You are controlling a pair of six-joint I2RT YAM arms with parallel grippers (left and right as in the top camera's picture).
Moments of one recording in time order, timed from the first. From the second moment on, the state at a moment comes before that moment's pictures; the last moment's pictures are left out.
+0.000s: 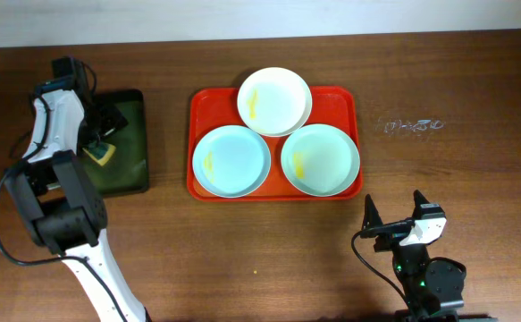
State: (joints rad) left arm 0.26 2.28 1.87 -0.98 -0.10 -0.43; right arm 0.07 0.01 0.01 -0.07 -0.02 0.11
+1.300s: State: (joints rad) left arm 0.28 2.33 1.86 -0.90 -0.24 -0.57; right arm 0.07 0.01 0.01 -0.07 -0.02 0.11
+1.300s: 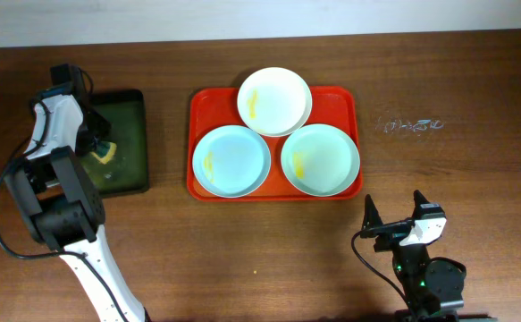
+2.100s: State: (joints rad) left arm 0.28 2.33 1.86 -0.97 -0.13 -0.58; right arm 0.07 0.01 0.01 -0.07 -0.02 0.11
